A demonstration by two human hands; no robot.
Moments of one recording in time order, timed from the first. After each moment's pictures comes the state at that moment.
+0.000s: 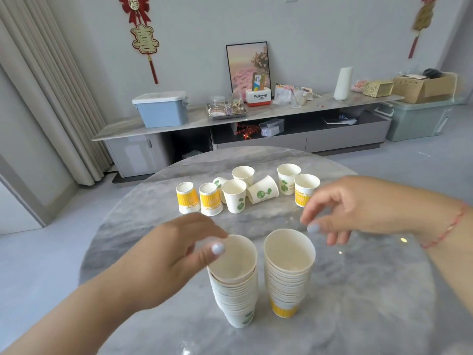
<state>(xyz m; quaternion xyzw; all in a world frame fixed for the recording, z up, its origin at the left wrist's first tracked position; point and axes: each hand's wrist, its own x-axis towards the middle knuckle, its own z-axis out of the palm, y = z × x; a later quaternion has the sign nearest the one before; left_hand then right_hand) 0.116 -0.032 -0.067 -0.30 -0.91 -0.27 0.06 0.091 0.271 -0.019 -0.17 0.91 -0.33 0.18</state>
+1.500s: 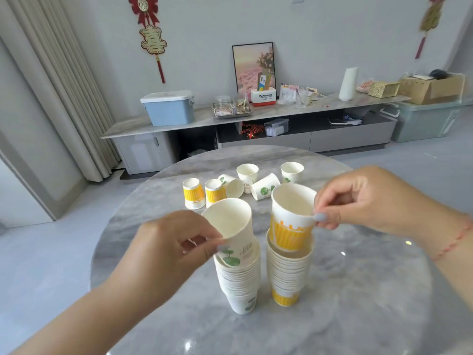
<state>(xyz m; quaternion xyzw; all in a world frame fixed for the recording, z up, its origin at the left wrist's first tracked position) 0.152 -0.023 -0.056 -0.23 -0.90 -0.33 0.17 0.107 0.277 -0.030 -0.23 0.83 -0.50 0.05</state>
